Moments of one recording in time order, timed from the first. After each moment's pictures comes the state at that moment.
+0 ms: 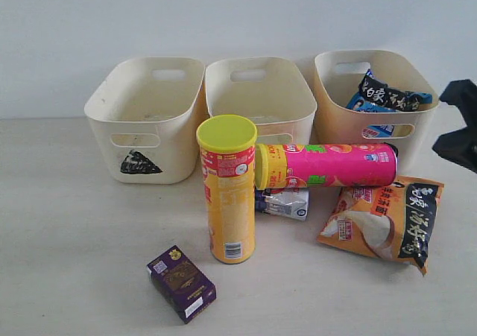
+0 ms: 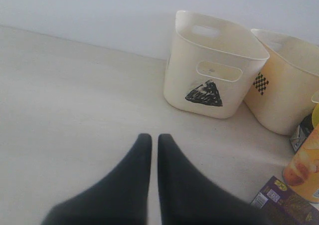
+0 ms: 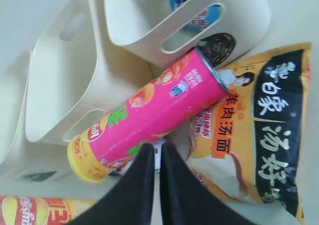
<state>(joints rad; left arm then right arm) -0.01 0.00 0.00 -0.15 0.29 -0.07 0.07 1.11 -0.56 1.36 0.23 -0.61</state>
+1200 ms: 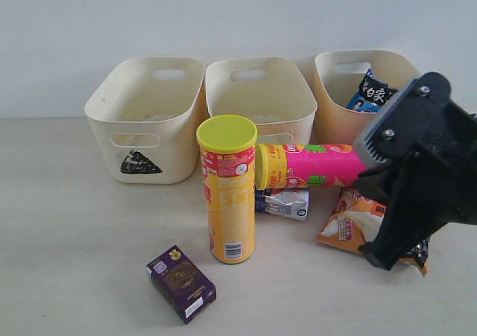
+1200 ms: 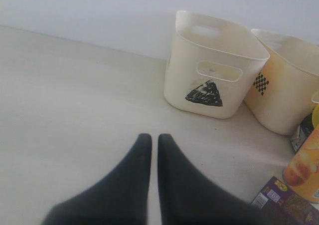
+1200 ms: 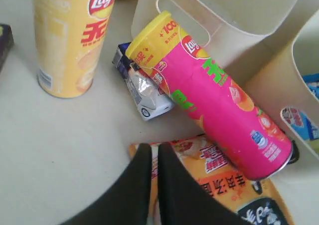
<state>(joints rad) -0.01 0.00 0.00 -0.15 0.29 -0.07 0.51 1.15 -0.58 0.13 0.14 -0.59</state>
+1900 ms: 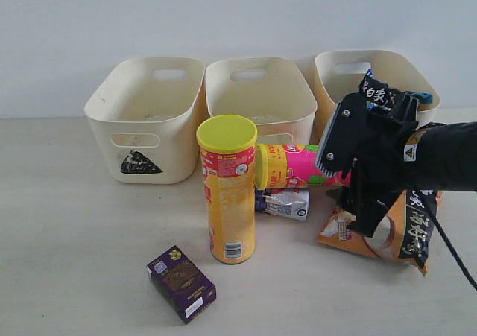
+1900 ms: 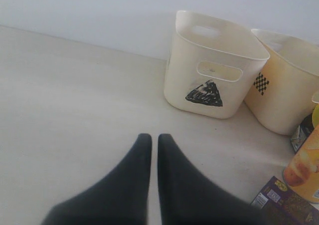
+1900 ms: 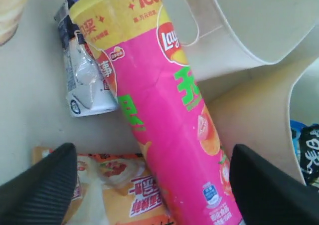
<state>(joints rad) -0.01 0.00 0.00 -0.15 0.29 -0.07 0.41 1.53 -0.74 -0.12 -0.04 -0.77</state>
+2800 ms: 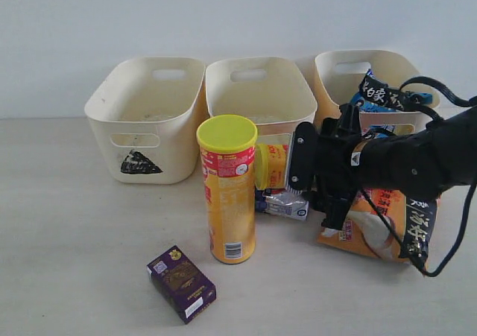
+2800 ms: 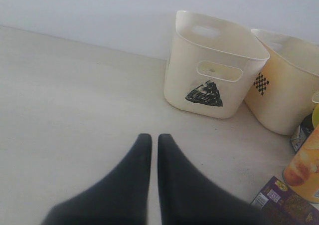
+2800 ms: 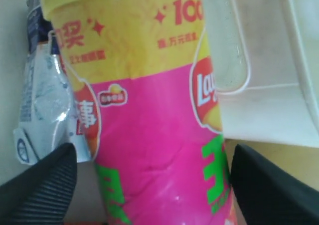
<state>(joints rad) -0.01 0.00 0.00 -0.15 0.29 -0.07 0.41 1.86 -0.92 -0.13 -0.21 -0.98</state>
